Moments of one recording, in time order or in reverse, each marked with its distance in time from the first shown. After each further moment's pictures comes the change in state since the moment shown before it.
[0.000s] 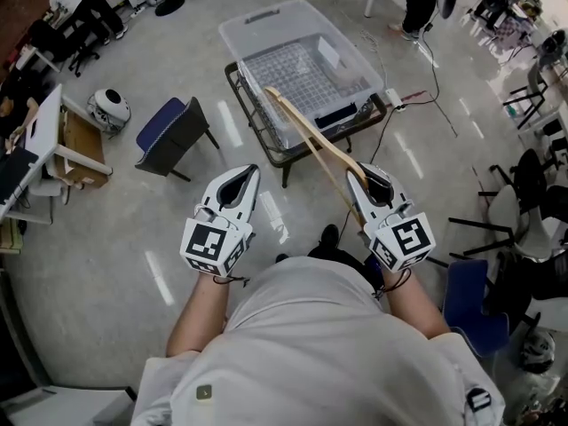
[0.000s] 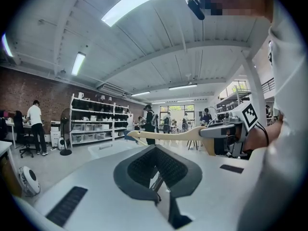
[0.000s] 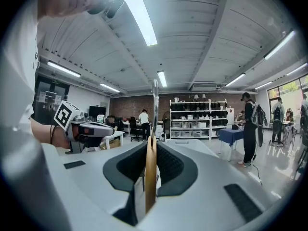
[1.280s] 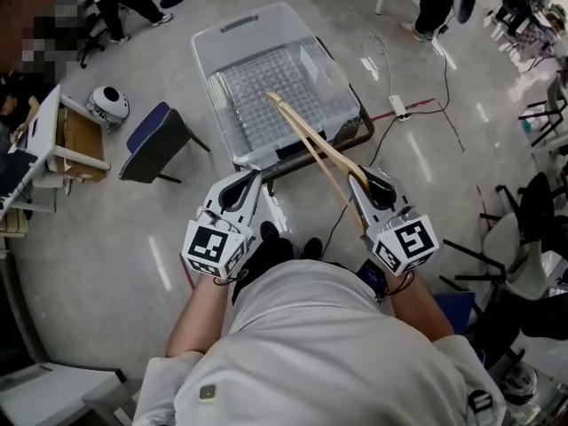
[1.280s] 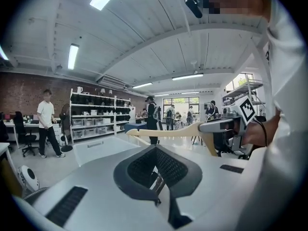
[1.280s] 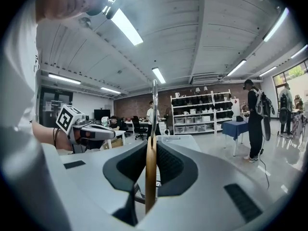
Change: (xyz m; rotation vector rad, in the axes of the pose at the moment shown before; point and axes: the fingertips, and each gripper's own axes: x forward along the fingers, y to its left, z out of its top) left arm 0.205 -0.055 0.004 -0.004 0.095 0.056; right arm 0.015 -0.220 -0.012 0.079 0.043 0.097
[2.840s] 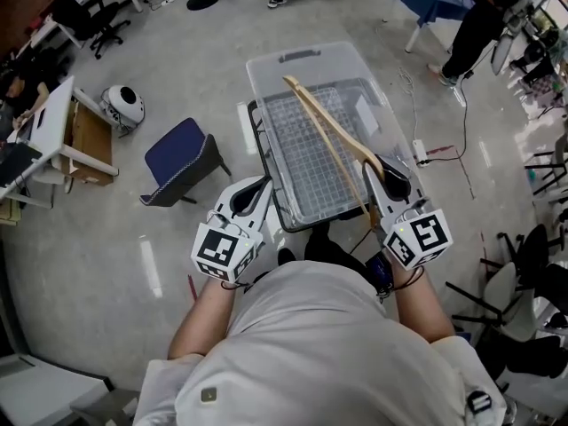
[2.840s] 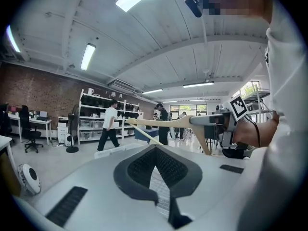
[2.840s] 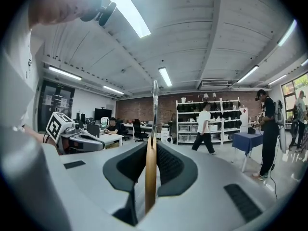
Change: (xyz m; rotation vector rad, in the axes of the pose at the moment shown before) left arm -0.008 0.242 0.004 -0.059 -0.079 0.049; right arm 0.255 0.041 0.078 -0.086 -0.060 0.030
